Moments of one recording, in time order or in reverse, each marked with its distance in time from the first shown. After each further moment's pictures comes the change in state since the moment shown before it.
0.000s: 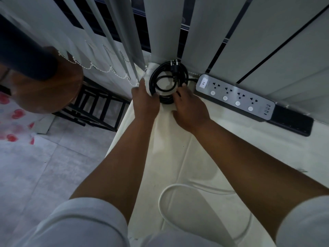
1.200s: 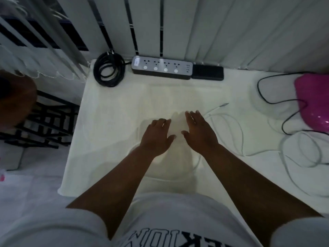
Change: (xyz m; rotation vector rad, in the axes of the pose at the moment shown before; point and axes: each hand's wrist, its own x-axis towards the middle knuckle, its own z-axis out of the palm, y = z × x) left_hand -0.264 0.021 0.045 0.547 -0.649 0.775; right_hand -0.309 0.038 0.015 0.126 0.003 0.490
